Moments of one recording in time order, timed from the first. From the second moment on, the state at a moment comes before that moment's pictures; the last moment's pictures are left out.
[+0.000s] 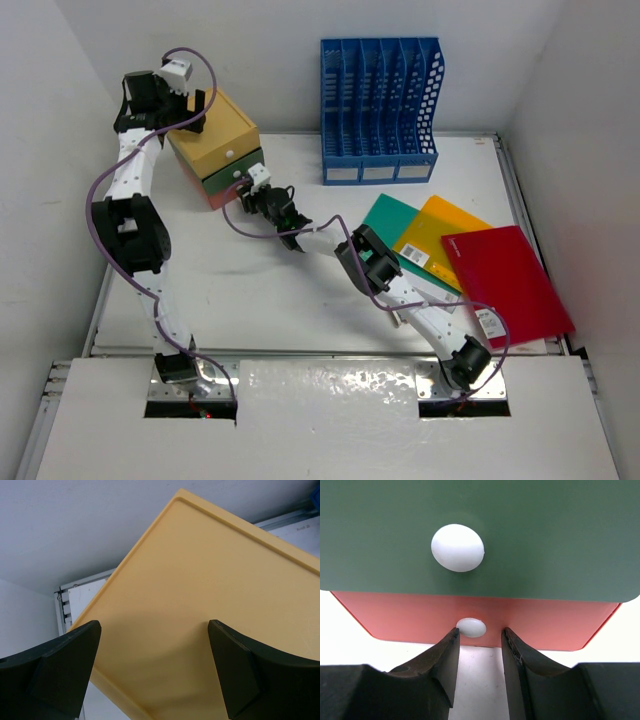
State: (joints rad) left arm 0.17 2.11 2.05 -0.40 0.30 0.31; right arm 0.79 2.91 2.22 0.71 0.08 -0.01
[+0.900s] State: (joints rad) left arm 0.17 2.12 2.05 -0.40 0.33 0.32; right arm 0.80 2.91 2.22 0.74 0.10 -0.03
